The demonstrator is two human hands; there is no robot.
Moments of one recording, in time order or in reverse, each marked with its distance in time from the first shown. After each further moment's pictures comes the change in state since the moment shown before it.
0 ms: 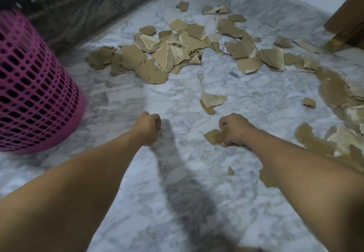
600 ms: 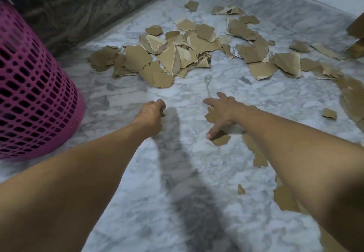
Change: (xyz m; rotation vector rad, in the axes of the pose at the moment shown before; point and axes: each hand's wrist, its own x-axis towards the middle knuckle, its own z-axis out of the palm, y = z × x) left_hand 0.051 0.000 -0.015 -0.048 0.179 0.083; right_hand 0.079 -0.050 -0.040 -0.381 -0.096 -0.118
